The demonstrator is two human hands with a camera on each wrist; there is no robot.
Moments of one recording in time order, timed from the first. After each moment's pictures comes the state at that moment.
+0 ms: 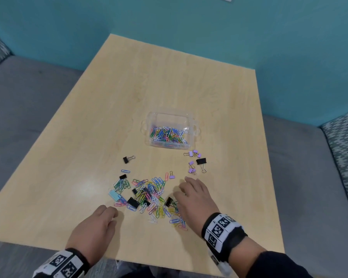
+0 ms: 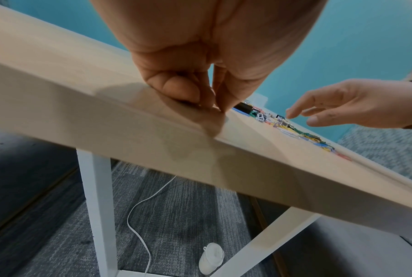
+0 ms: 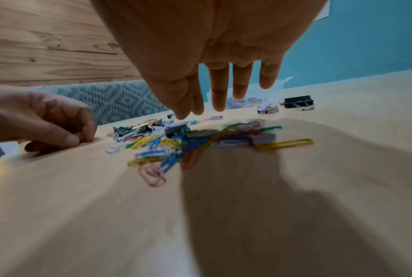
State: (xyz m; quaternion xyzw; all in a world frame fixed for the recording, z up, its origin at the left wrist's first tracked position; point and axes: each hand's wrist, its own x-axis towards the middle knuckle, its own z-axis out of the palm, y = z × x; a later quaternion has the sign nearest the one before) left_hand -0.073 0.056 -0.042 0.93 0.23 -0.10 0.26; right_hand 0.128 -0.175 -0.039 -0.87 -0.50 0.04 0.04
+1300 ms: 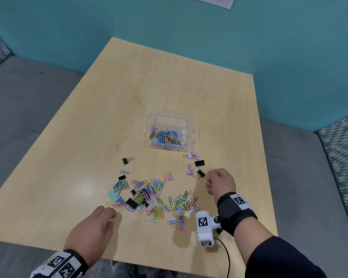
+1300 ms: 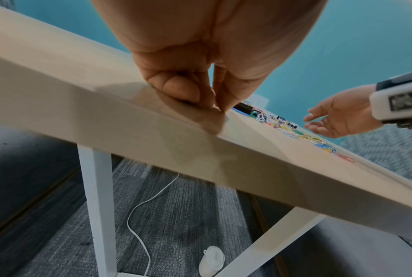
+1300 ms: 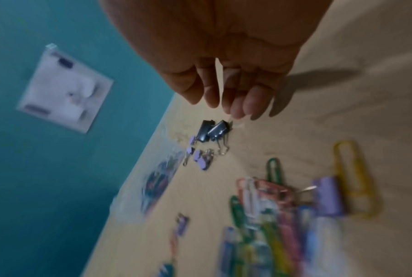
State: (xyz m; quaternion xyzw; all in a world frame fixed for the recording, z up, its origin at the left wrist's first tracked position) left_hand -0.076 0.056 -0.045 0.93 0.23 -0.09 0.26; right_hand 0.198 -0.183 -0.025 -0.83 0.14 0.21 0.49
